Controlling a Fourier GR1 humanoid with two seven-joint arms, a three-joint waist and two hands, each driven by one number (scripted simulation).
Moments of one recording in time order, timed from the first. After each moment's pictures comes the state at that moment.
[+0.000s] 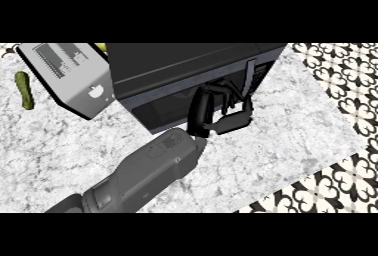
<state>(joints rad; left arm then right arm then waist) -0.93 0.00 -0.84 -0.83 0.99 0.64 -0.69 0.18 -0.68 -0.24 -2.01 -0.90 0.60 -0.23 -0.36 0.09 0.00</state>
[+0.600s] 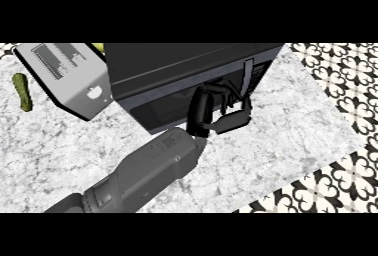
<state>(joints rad) -0.93 0.00 -0.85 -0.81 1.04 0.65 -0.72 0.18 -0.73 -0.25 -2.01 -0.96 0.63 -0.21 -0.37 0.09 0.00</state>
